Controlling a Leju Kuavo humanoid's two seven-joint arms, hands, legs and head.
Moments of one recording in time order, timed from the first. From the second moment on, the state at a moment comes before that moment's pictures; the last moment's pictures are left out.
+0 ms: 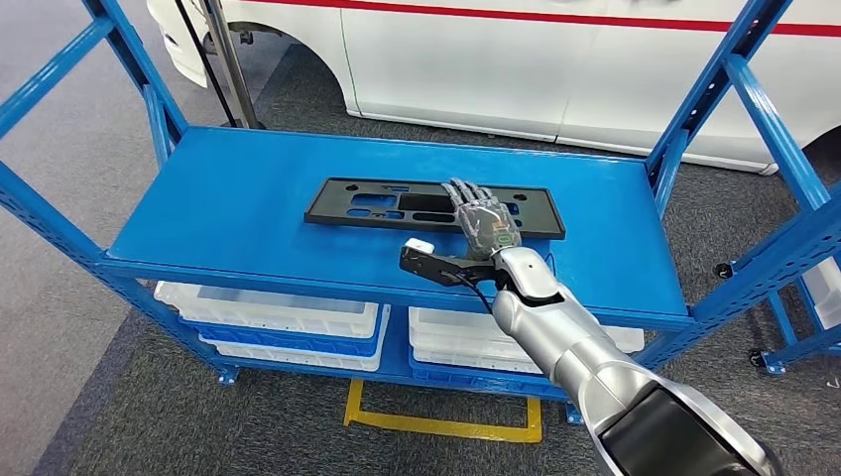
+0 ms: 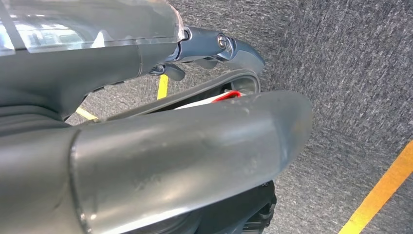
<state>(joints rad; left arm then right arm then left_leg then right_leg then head) -0.05 0.07 -1.00 -0.18 1.23 -0.08 -0.16 -0.96 0.13 0.87 -0.42 0.79 -0.34 -0.09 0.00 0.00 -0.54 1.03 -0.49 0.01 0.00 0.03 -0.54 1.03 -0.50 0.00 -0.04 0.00</state>
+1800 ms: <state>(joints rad) -0.06 0.07 -1.01 -0.18 1.23 -0.14 -0.14 -0.97 0.12 0.87 -0.32 0.88 -0.32 -0.10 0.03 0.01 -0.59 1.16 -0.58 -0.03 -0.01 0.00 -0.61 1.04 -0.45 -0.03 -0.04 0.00</state>
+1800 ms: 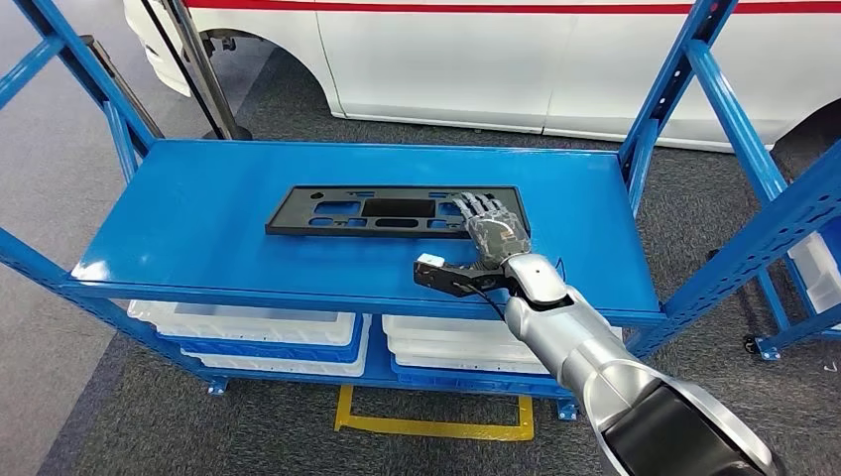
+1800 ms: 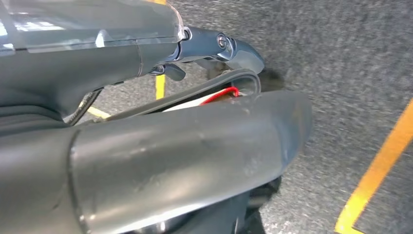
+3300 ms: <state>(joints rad) -0.06 0.07 -1.01 -0.18 1.22 -0.13 -0.17 -0.97 0.13 0.87 -0.31 0.90 -0.26 -0.09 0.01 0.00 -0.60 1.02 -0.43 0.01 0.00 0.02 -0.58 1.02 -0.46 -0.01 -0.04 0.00</state>
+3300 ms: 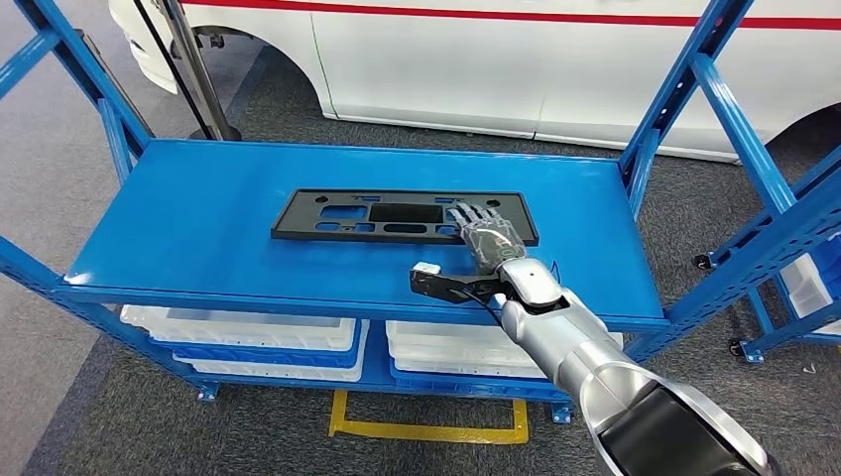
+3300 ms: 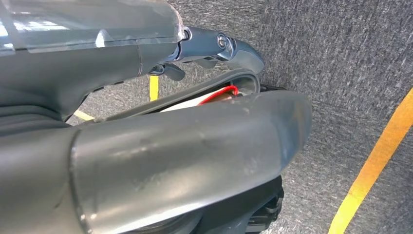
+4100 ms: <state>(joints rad) -0.06 0.06 -1.01 -0.18 1.25 -0.14 -0.19 -0.97 0.17 0.87 -0.32 0.91 -0.21 -0.09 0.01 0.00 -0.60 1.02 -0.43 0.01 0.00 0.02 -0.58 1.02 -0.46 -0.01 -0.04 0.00</state>
